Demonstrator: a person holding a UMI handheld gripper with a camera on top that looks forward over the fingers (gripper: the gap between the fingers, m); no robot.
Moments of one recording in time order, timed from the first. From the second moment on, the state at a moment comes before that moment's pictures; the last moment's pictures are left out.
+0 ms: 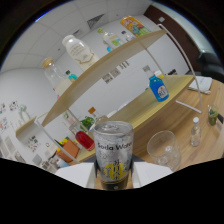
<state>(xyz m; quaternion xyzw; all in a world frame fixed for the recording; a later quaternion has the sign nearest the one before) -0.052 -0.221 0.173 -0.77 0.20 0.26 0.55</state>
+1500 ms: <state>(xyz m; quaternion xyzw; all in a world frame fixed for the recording) -0.043 -0.211 0.287 -0.70 0.15 0.21 0.67</state>
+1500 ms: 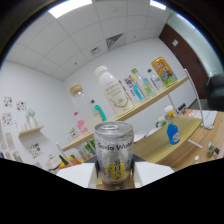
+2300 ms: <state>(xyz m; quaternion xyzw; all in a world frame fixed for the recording) -0.086 -0.195 0.075 -0.82 0.01 0.05 0.57</state>
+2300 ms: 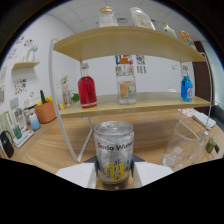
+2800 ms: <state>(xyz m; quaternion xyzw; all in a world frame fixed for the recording) -0.090 -0.208 0.066 -0.82 -0.01 0.02 0.58</state>
